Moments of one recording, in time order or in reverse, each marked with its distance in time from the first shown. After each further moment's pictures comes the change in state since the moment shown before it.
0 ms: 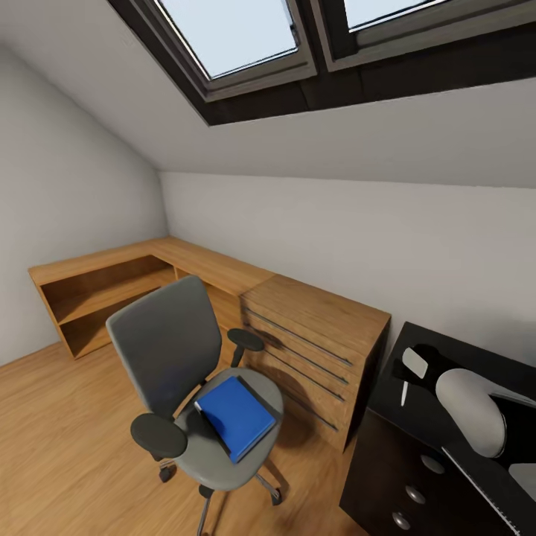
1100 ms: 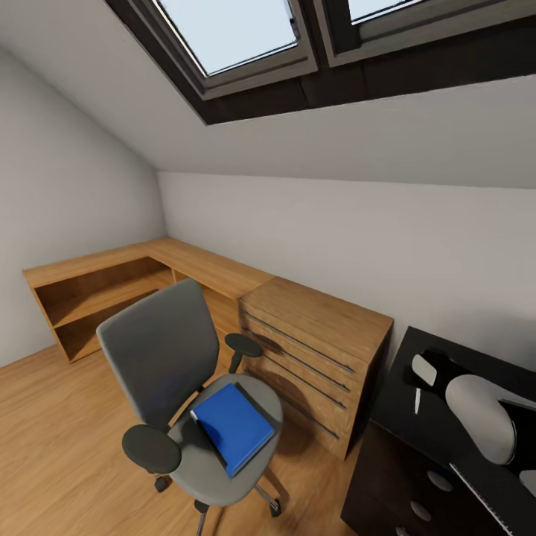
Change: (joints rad) left arm 0.000 -0.002 -0.001 0.043 0.003 -0.105 -0.002; right arm 0.022 -0.037 0.005 0.004 0.045 -0.006 0.007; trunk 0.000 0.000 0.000
